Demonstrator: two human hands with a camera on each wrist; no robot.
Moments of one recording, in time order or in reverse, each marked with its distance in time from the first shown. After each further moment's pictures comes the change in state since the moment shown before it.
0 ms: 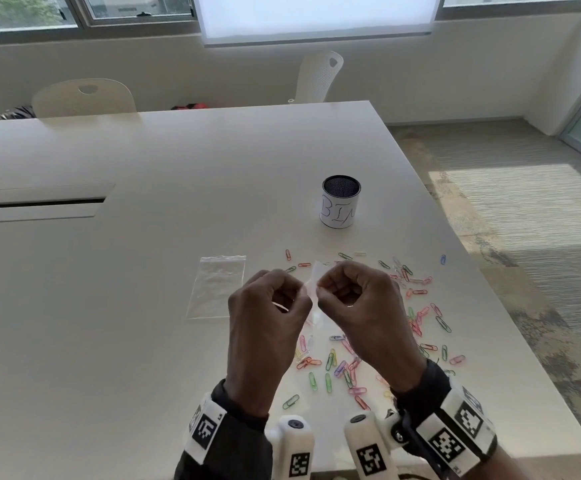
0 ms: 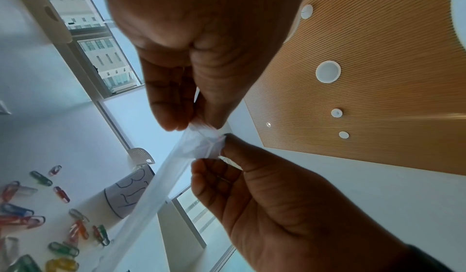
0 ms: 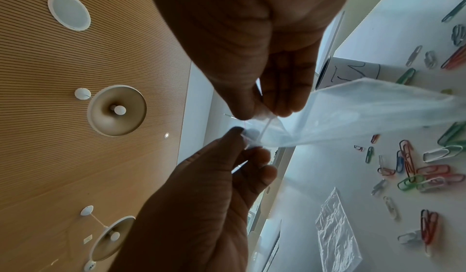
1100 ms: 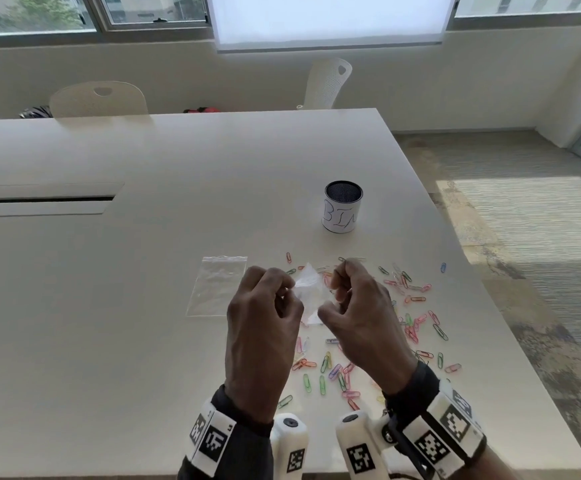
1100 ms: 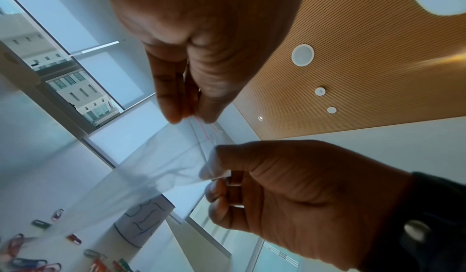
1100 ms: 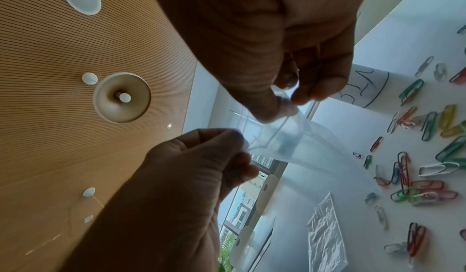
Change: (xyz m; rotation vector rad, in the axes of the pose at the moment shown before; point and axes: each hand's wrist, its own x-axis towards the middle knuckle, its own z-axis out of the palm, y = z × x) left_hand -0.009 0.007 0.005 0.155 0.094 0.102; right_hand 0.000 0.003 -0.003 -0.278 -0.059 0.050
